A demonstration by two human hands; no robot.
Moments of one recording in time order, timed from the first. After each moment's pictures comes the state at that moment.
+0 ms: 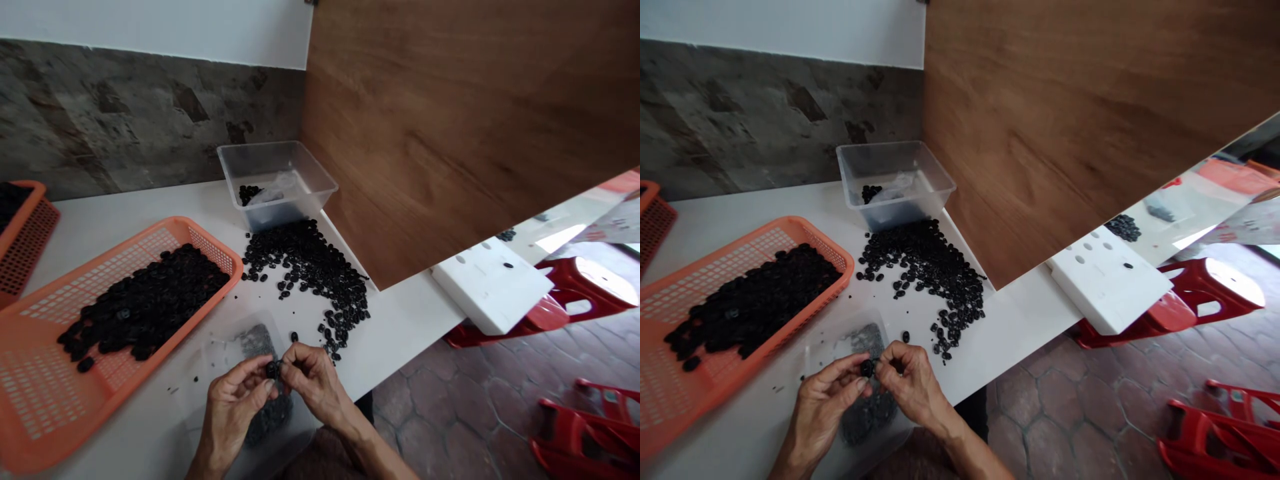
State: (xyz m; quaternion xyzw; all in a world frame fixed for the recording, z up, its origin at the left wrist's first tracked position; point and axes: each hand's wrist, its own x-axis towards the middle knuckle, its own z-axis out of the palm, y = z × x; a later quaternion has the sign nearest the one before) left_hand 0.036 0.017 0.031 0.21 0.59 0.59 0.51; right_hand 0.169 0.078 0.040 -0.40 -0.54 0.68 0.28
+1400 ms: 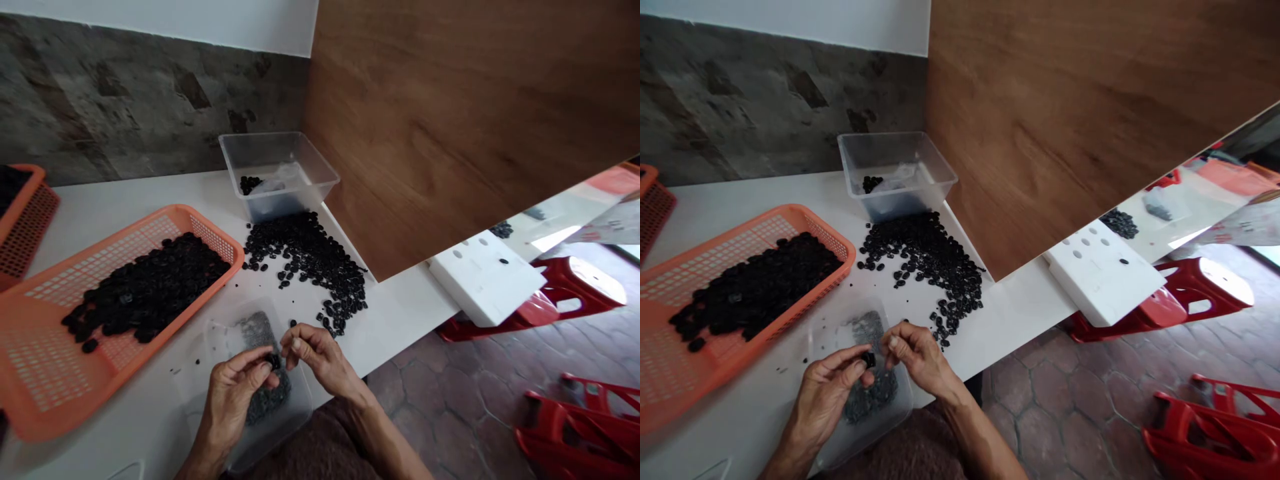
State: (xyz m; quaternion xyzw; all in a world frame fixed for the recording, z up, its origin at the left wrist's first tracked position) left_hand 0.027 0.006 0.013 0.17 0.53 0.57 0.61; right_hand 0.183 0.088 0.035 -0.33 -0.52 0.74 0.27
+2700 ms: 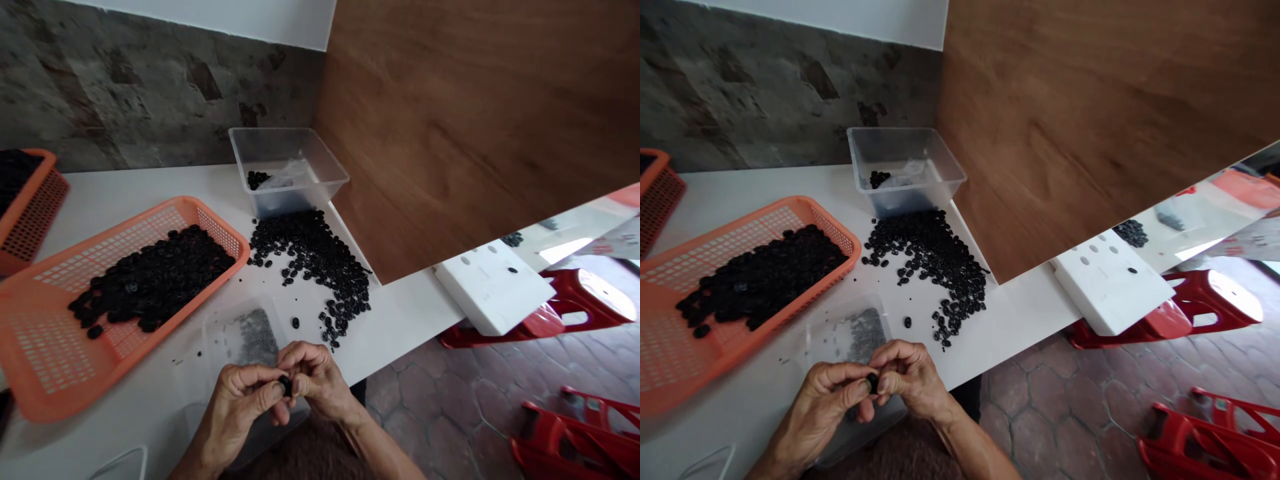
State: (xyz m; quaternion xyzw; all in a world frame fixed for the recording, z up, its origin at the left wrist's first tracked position) left_hand 0.028 -0.003 0.038 0.26 0.45 0.50 0.69; right_hand 0.173 0.058 0.020 -0.23 -0.31 0.85 0.35
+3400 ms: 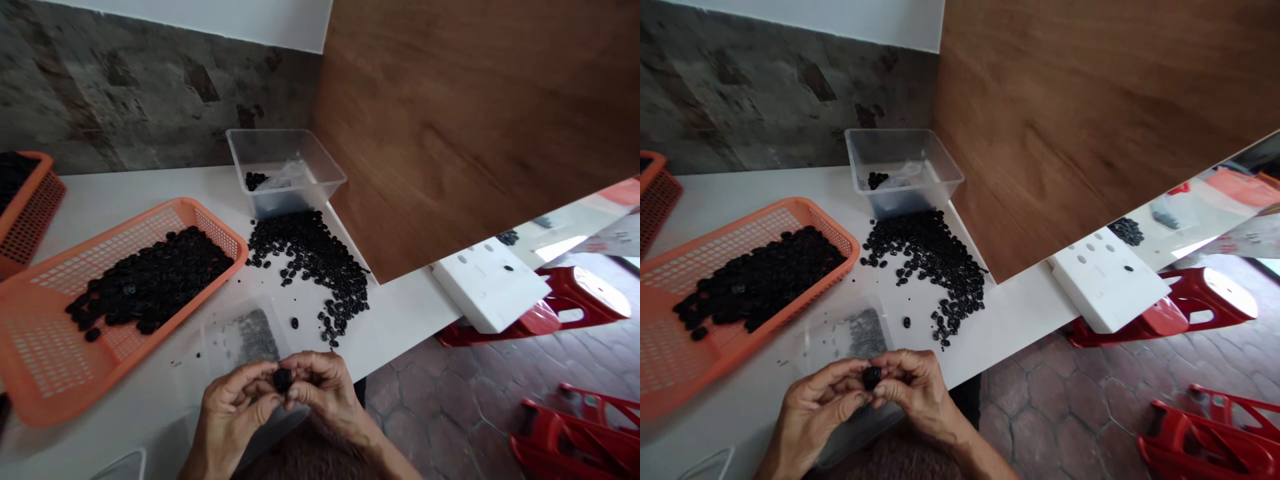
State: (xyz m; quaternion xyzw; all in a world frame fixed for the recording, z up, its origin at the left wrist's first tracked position) left_hand 0.026 -0.011 0.046 0.31 0.51 0.55 0.58; right_hand 0.186 0.050 0.040 -0.28 -0.39 0.81 0.34
